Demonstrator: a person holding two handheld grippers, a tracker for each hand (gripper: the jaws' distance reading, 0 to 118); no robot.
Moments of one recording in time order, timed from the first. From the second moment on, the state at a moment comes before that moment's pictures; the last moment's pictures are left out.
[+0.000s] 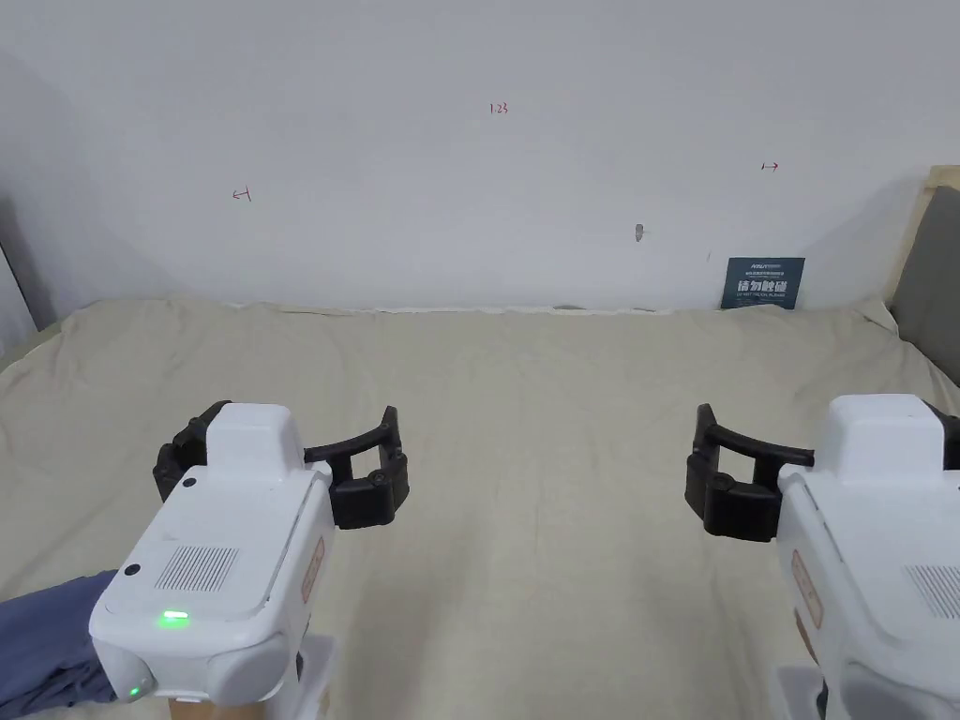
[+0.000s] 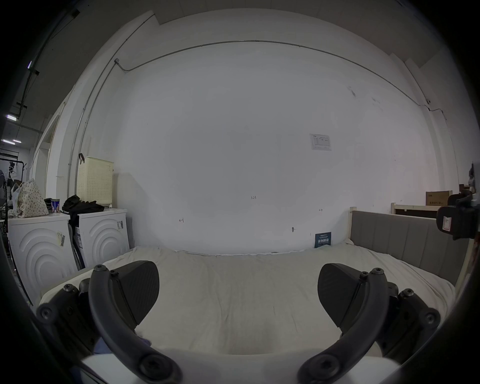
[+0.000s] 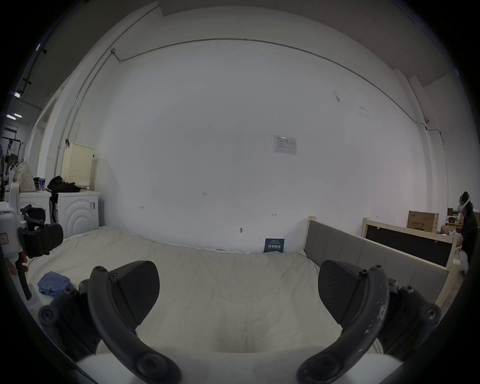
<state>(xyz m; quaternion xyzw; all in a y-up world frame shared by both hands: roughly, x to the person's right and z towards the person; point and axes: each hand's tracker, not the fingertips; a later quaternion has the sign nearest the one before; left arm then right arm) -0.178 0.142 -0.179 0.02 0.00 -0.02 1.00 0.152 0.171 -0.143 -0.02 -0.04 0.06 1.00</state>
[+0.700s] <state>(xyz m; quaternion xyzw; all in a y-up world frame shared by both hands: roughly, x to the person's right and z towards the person) -0.188 0.135 -0.191 0.01 0.00 -0.01 1.00 0.144 0.187 -0.168 -0.25 -0.08 -0.08 0.96</state>
